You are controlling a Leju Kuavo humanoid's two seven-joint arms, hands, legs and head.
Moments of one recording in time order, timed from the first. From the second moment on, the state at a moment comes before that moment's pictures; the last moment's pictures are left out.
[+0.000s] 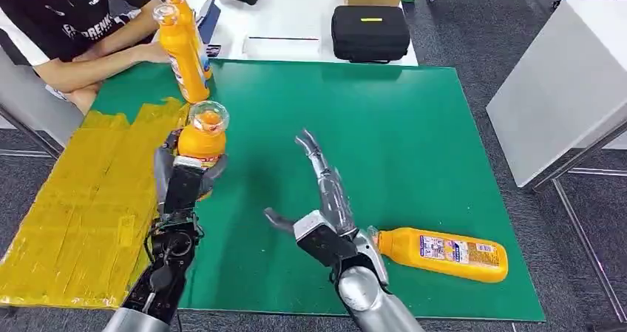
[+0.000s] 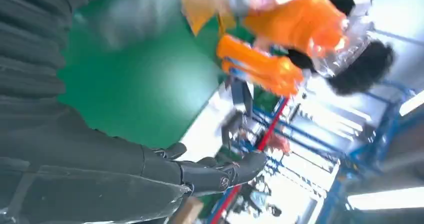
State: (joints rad) left arm -0.35 -0.20 -0.17 -0.95 -0.65 0.64 -0.48; right arm -0.16 0.16 0.40 -1.28 0.50 -0.23 -0.43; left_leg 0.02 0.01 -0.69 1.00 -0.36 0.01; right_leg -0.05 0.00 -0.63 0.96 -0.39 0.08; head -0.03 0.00
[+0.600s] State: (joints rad) left arm -0.54 -0.03 -0.42 -0.76 -1.57 0.62 0.21; right arm -0.11 0.11 0.29 -1.41 0.48 -0.24 -0.45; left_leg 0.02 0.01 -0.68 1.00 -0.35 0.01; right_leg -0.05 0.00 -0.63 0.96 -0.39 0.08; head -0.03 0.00
